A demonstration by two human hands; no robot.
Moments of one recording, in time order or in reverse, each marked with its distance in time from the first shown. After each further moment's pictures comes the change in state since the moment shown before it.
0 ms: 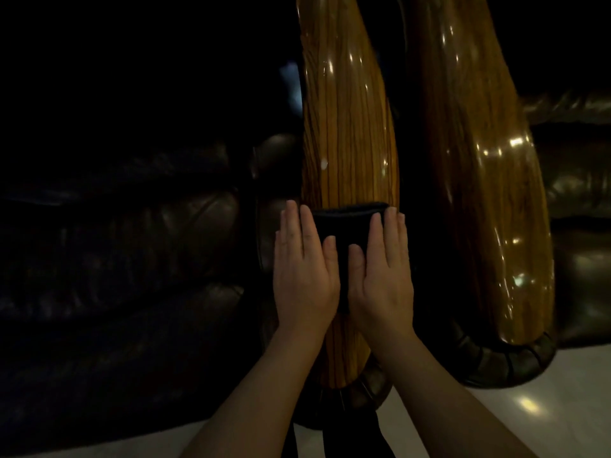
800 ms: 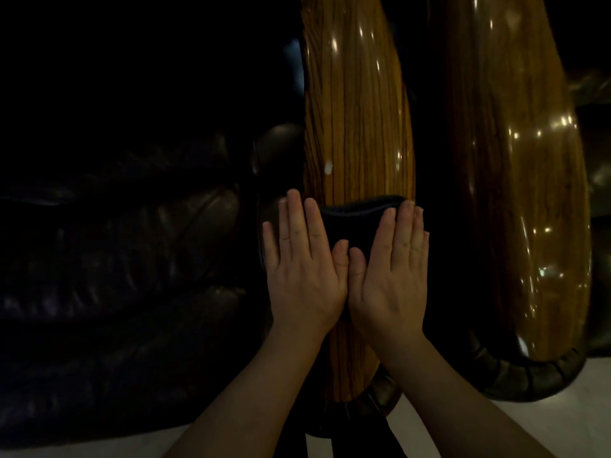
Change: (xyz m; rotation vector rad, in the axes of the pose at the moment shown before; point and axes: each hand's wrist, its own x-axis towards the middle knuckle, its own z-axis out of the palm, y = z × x) left_hand 0.021 -0.008 0.008 0.285 0.033 0.143; right_hand 0.018 0.010 0.015 -0.162 0.079 -0.068
